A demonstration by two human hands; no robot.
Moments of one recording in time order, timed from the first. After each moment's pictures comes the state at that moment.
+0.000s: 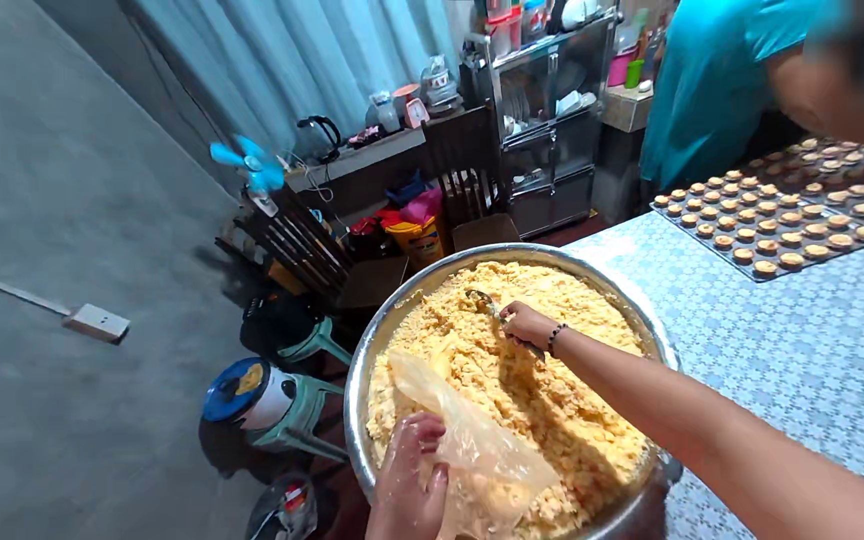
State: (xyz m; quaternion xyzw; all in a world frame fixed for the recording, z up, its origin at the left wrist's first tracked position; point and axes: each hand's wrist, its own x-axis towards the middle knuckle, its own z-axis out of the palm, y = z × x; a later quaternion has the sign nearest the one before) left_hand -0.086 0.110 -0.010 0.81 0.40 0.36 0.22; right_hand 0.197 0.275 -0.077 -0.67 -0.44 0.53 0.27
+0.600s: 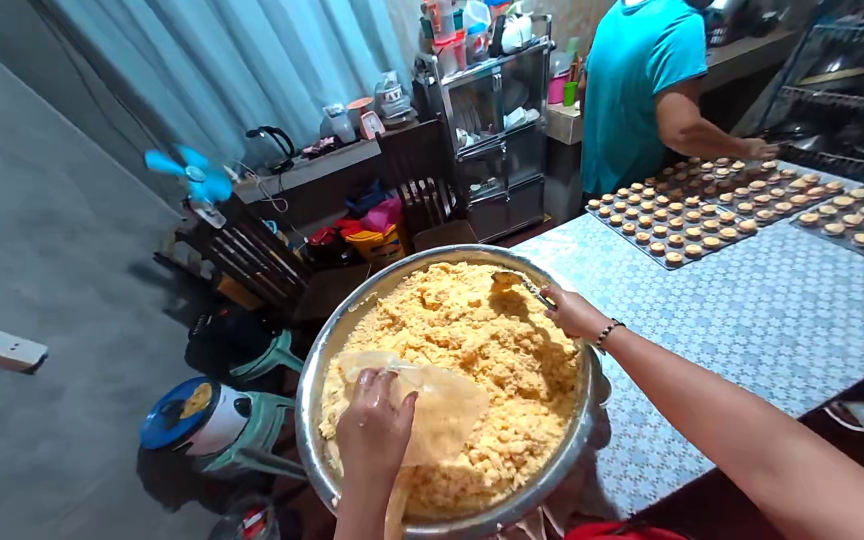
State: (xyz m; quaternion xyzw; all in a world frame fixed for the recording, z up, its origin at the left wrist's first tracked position) left_hand -0.030 0.127 -0.009 0.82 0.50 0.28 0.01; right_hand 0.343 0.158 -0.082 -0.76 -0.55 0.29 0.21
